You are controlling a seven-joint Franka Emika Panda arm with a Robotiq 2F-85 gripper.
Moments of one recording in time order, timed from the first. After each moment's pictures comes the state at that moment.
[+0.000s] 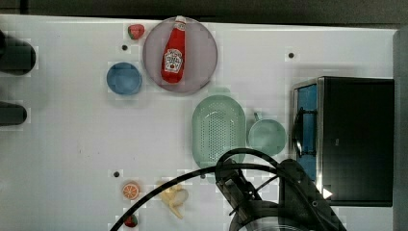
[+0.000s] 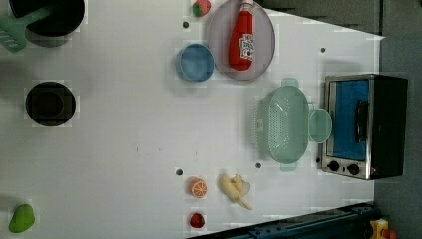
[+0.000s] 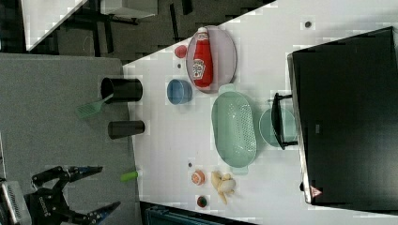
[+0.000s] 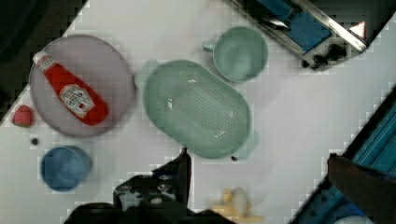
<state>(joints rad) -0.03 -0.54 -0.05 -1.97 -0.07 -0.01 0.08</state>
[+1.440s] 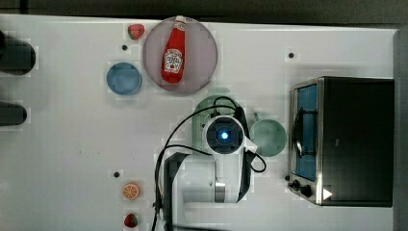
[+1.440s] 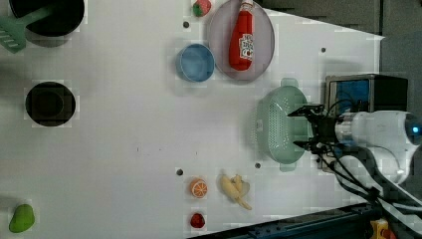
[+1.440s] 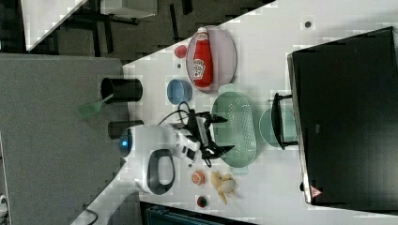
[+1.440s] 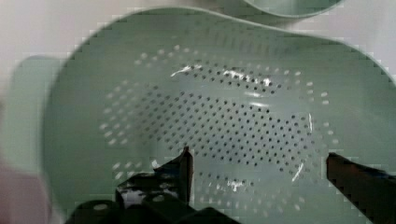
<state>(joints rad) -0.03 0.15 -0.03 -2.47 -0.06 1.01 0.57</state>
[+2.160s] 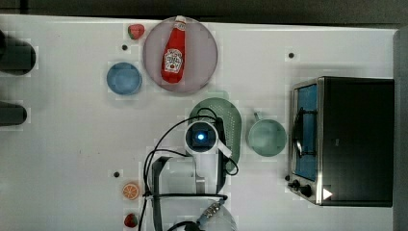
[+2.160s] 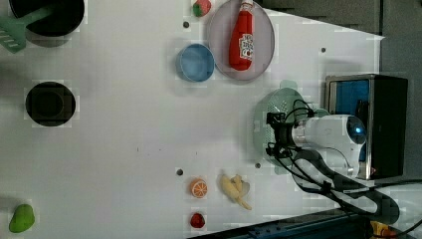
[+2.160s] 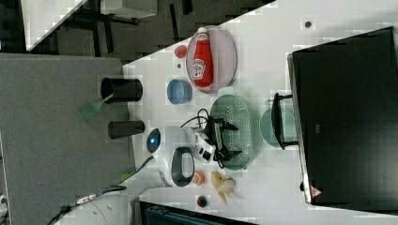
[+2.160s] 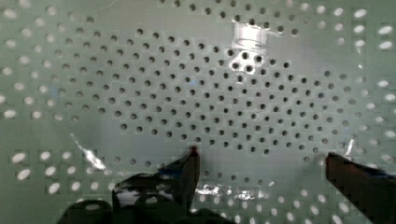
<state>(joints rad) 0.03 0.40 0.01 -2.48 -0.03 1.19 0.71</state>
